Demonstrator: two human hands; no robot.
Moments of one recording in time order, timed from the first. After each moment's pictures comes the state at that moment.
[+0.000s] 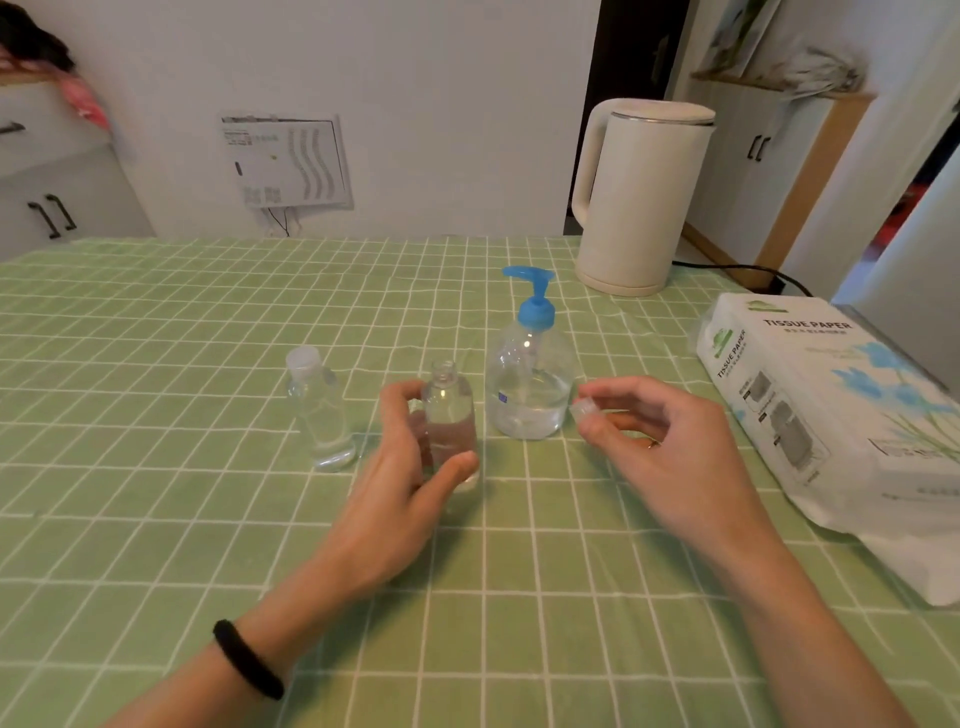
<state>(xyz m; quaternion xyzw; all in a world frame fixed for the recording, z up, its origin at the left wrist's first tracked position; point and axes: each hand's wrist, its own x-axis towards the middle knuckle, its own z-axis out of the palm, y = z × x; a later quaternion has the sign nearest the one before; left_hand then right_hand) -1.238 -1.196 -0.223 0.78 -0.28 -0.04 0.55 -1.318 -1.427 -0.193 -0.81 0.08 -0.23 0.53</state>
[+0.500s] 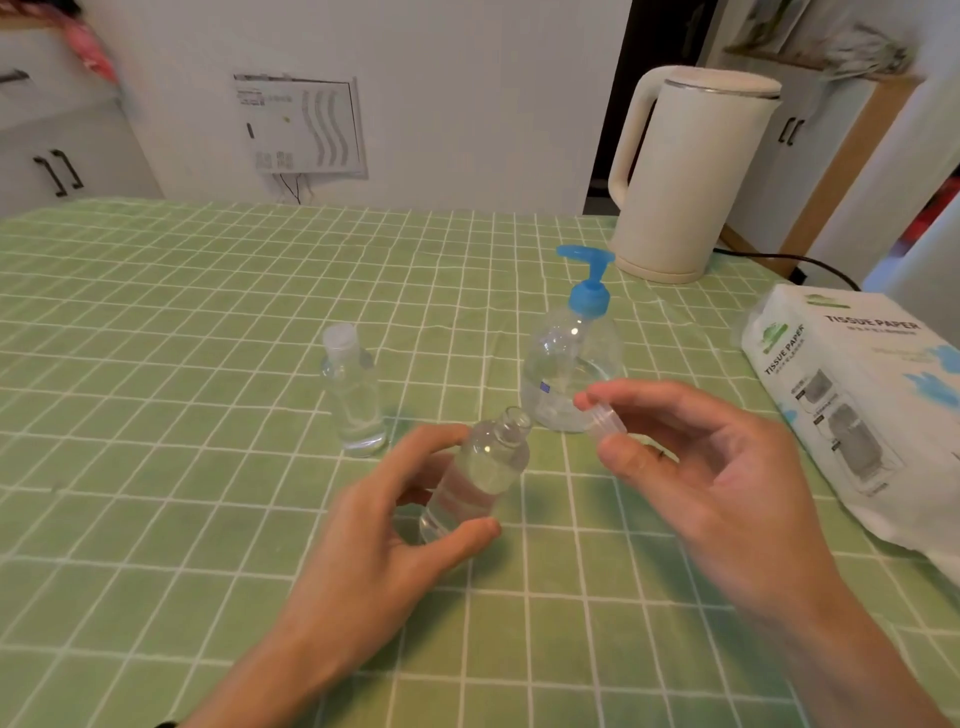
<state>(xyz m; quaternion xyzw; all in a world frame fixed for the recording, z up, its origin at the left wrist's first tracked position) -1.263 -1.151 -0.226 0.78 -0.29 -0.02 0.55 -1.332 -1.384 -0.175 -0.75 -0.04 -0.22 0.62</state>
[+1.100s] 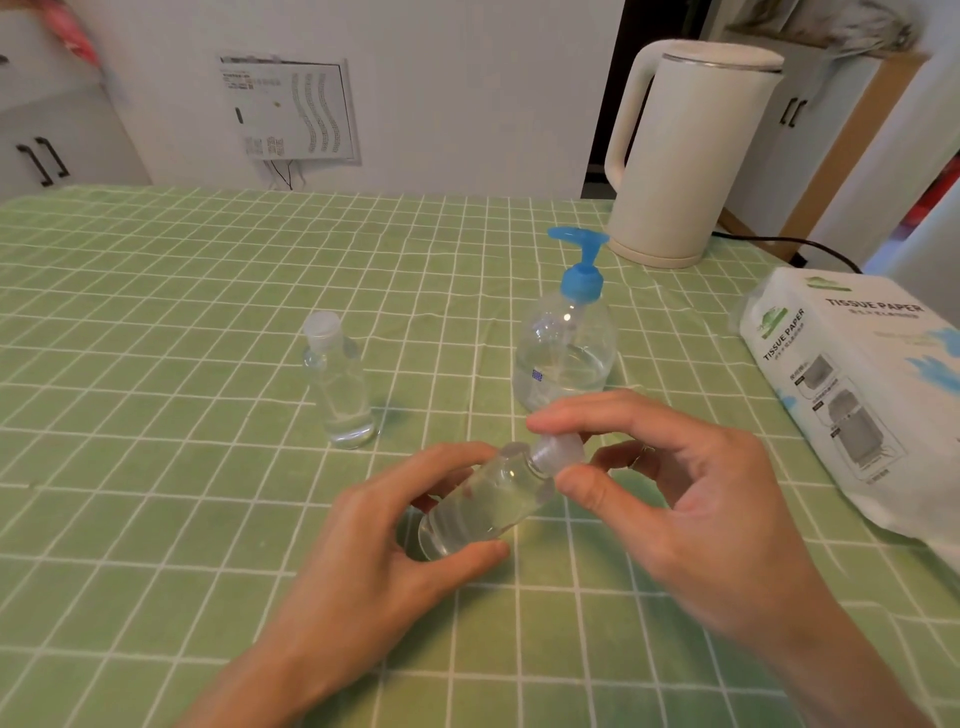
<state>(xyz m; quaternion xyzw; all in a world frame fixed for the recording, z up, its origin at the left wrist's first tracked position) -1.266 -1.156 -0.229 0.79 -0.34 -0.01 0.50 -1.337 -1.375 -0.179 -0.82 -0.09 -0.20 0.53</state>
